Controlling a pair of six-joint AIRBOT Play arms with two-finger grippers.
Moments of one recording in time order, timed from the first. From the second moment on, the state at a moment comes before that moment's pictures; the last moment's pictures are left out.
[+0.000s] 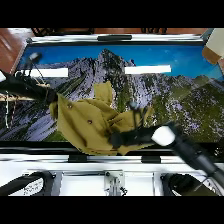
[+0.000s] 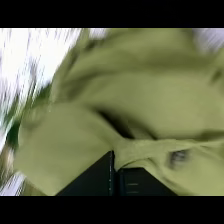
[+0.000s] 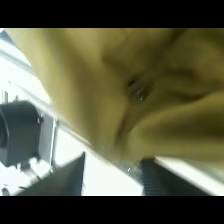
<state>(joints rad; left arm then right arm) 0.00 -1.21 1.28 1.15 -1.38 -1.15 0.73 -0.92 0.73 -0.90 0.92 1.82</state>
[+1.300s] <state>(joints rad) 0.07 -1.07 1.18 1.06 -1.31 -1.13 0.46 -1.75 1.41 -0.97 0.91 1.54</state>
